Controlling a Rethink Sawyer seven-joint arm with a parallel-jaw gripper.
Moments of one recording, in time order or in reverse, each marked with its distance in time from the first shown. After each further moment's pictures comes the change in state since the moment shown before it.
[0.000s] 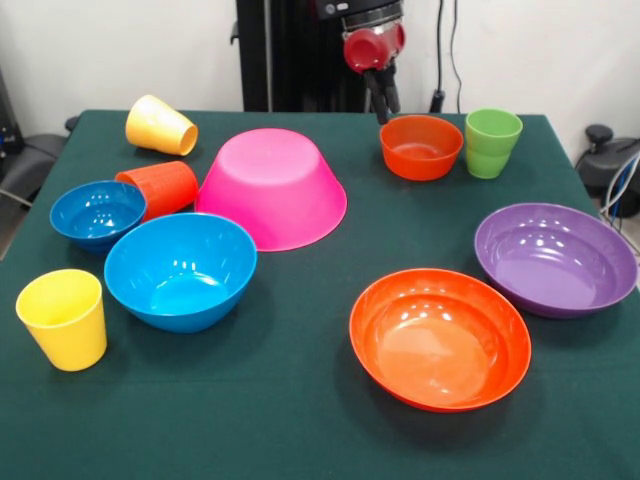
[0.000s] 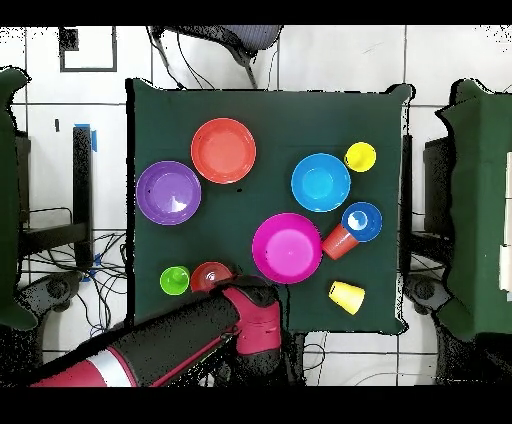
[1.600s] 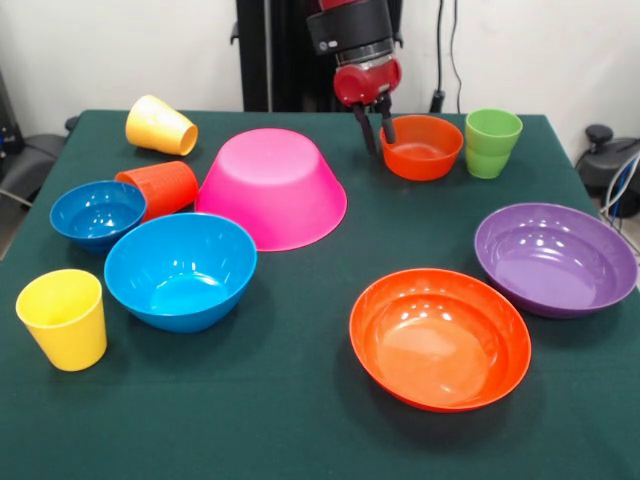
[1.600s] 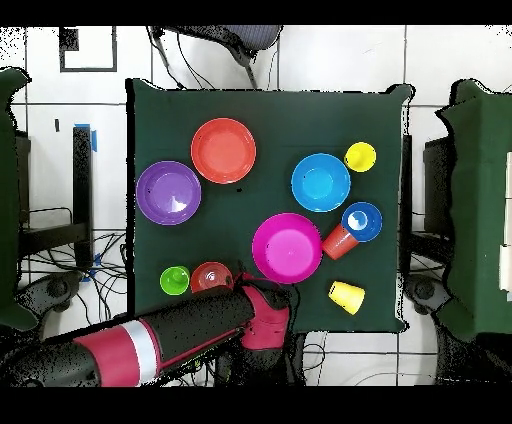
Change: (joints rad) arm -0.039 0.166 0.000 0.000 0.227 -0.115 -0.001
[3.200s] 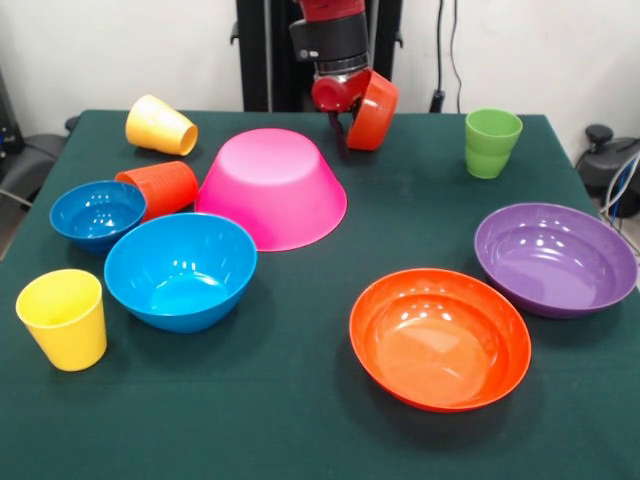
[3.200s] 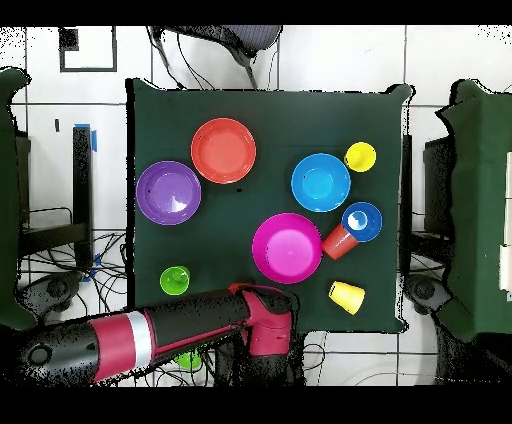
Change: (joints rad) arm 0.049 0.223 -0.071 -0.006 0.057 -0.051 -0.010
